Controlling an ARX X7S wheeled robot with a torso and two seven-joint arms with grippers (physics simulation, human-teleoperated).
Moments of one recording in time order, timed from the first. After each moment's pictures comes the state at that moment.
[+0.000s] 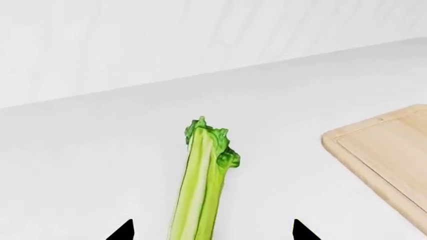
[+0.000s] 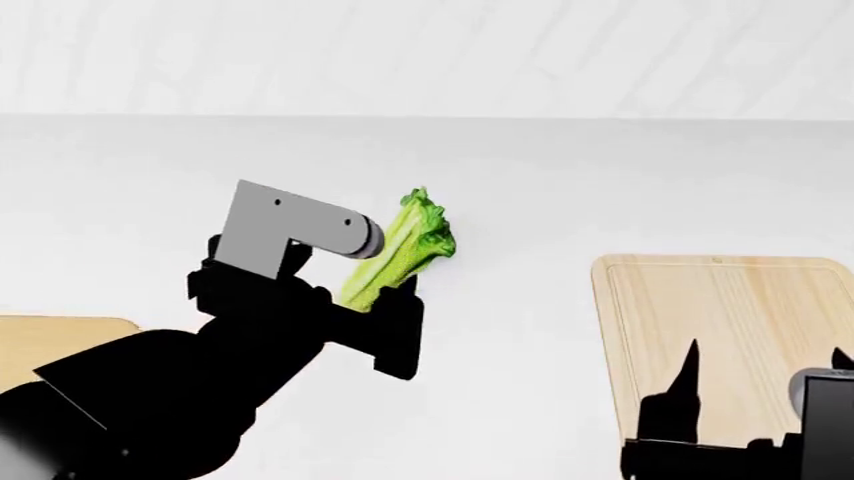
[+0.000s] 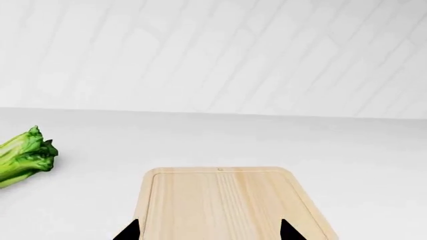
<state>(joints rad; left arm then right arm) -0.87 -0.07 0.46 -0.12 -0.57 -0.90 -0.22 0.21 0.48 0.18 -0.63 0.55 0.91 0.27</state>
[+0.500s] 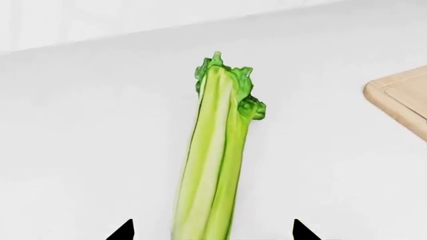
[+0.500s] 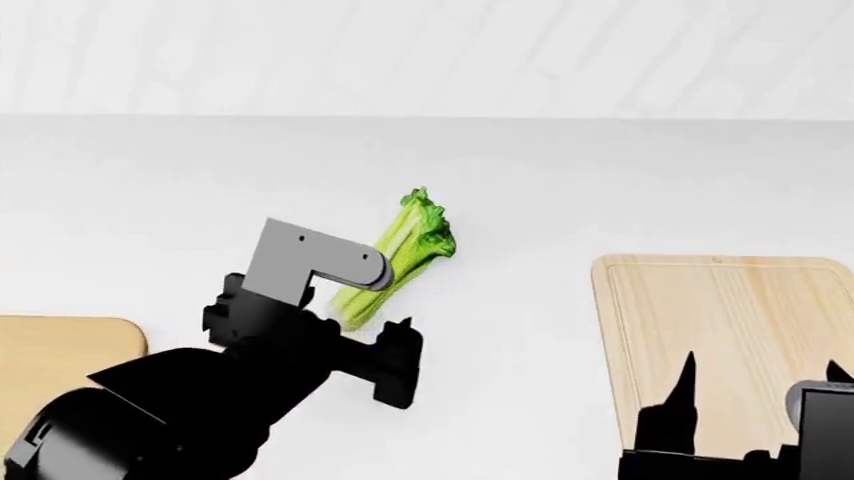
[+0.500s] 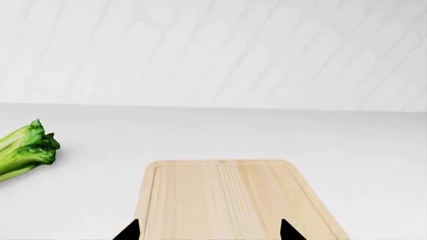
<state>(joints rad) -0.91 -0.05 0.53 -0.42 -0.53 -0.77 -0.16 0.18 0.47 0.18 -0.62 0.55 0.88 0.27</state>
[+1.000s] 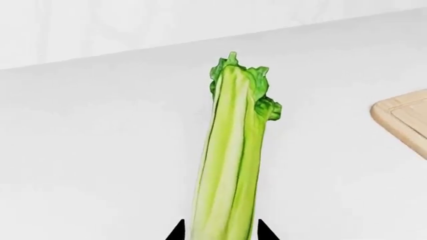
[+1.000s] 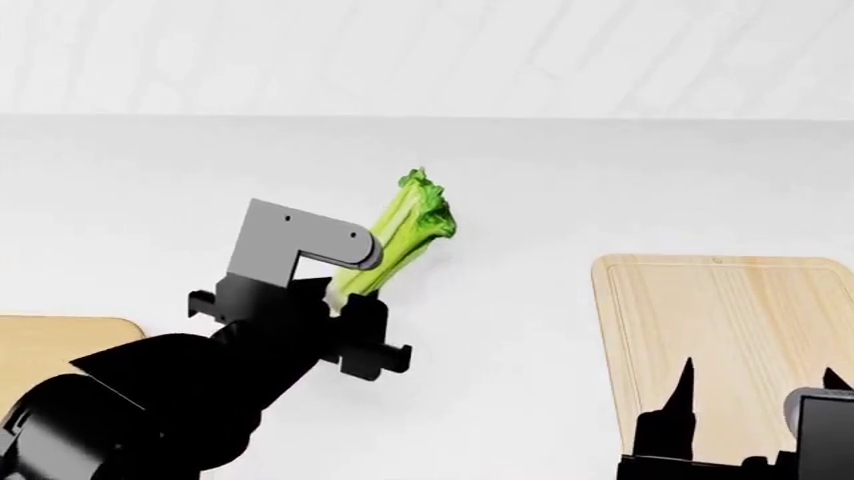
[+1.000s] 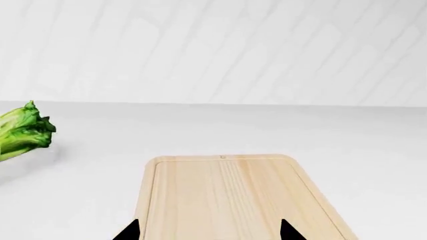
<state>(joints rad) -0.92 -0.07 0.53 -0.36 -0.59 -0.80 -0.24 0.17 0.47 0.18 -0.61 0.55 0.86 0.27</state>
